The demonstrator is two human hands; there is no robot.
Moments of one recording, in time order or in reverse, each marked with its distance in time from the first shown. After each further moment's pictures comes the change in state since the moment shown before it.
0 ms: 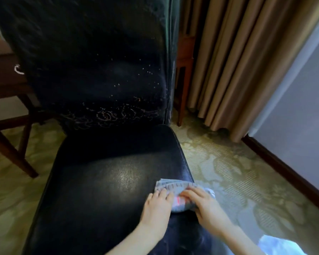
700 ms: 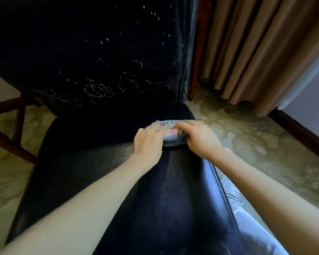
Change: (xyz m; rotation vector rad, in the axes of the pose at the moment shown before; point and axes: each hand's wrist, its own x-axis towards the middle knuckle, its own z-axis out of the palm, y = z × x) left_hand 0.146 -0.100 -0.008 0.064 0.118 -0.132; right_hand 0.184 0.049 0.014 -0.211 0.038 0.116
